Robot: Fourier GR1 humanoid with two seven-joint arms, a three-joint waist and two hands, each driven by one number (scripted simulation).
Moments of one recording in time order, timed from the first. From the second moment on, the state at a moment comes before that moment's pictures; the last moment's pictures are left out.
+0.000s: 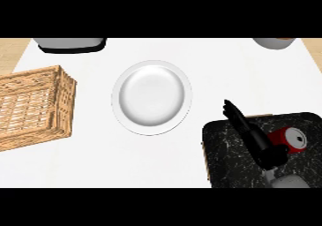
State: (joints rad) left arm 0.08 0.59 0.03 -1.50 0.19 0.44 -0.16; right arm -0.07 -0.34 0.31 -1.42 -0.21 0.06 -0.16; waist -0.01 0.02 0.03
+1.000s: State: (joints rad) left arm 0.04 0.46 -0.14 -1.62 0.21 0.39 0.09; right arm 0.04 -0.50 -0.04 -1.48 -0.25 0.01 -0.41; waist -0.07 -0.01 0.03
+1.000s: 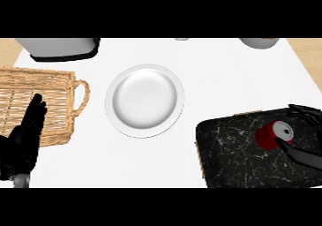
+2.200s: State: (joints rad) left arm -0.08 0.35 -0.24 -1.60 0.15 0.37 0.19; right arm 0.06 -0.93 0.09 -1.56 0.13 0.26 -0.07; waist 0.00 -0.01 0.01
